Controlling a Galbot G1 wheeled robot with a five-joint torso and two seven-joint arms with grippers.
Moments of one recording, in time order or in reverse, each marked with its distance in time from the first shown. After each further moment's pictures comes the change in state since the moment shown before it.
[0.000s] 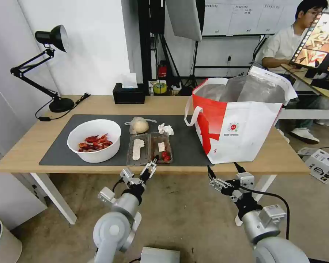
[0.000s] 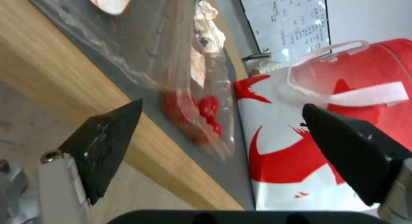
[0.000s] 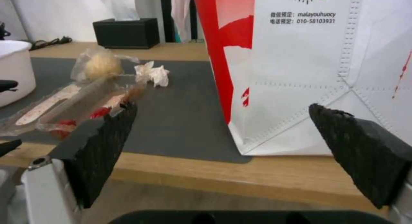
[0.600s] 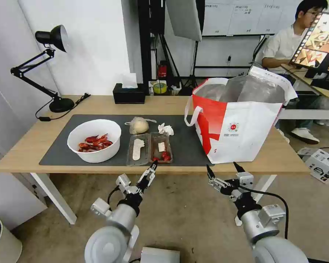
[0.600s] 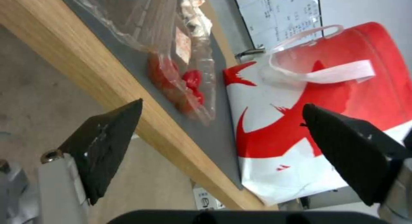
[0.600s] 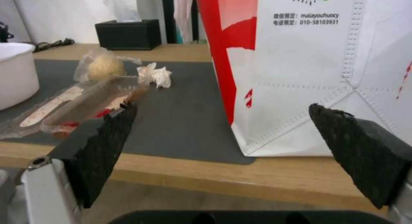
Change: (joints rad) left arm 0.124 -0.012 0.017 -0.109 0.048 0.001 0.027; right arm 0.000 0.002 -0.005 0.002 0.003 0.002 0.000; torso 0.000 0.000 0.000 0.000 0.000
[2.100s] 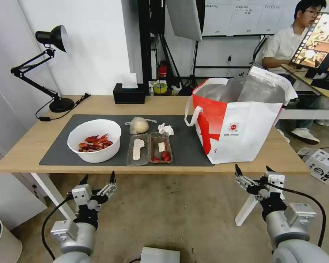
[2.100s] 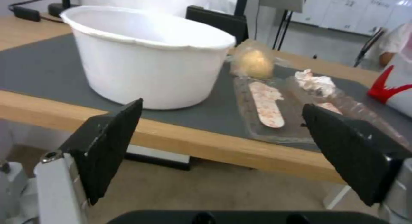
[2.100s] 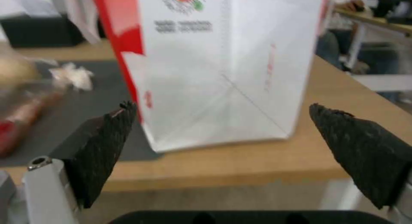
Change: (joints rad) left arm 0.267 -0.054 -0.247 -0.108 0.918 -0.206 0.224; right arm -0.025 0.065 0.128 0.078 -0.002 -0.102 0.085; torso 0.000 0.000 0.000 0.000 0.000
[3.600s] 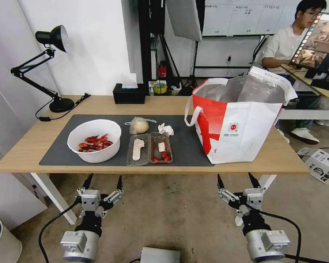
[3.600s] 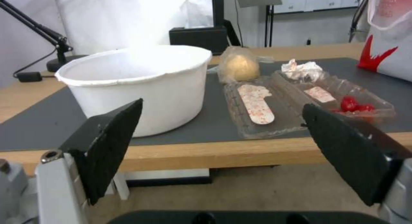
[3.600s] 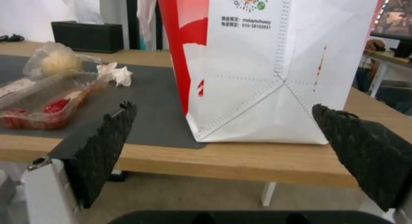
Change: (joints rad) left arm 0.070 0.062 0.024 -0.048 0.222 -0.066 0.006; right arm -0.132 0.031 -0.117 -0.089 -0.179 0.338 -0.019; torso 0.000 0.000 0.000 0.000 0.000
